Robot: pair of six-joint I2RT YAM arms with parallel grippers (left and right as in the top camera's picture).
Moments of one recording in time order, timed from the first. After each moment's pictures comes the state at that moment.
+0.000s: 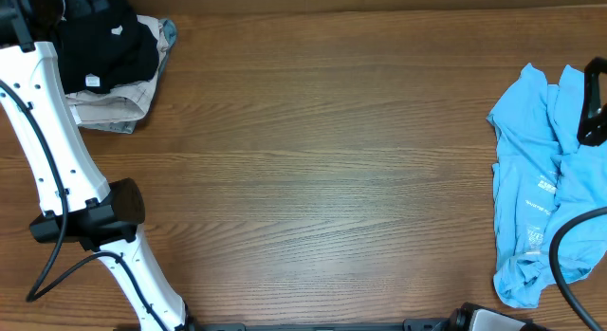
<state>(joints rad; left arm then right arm) 0.26 2.22 2.89 -1.39 -0.04 -0.15 -0.32 1.42 2.69 -1.64 -0.33 0.17</state>
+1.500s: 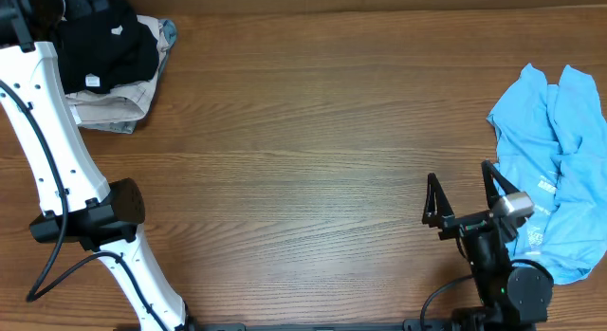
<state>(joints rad) 0.26 2.22 2.89 -1.39 -0.03 -0.15 0.07 0.13 0.16 0.13 -0.16 0.17</state>
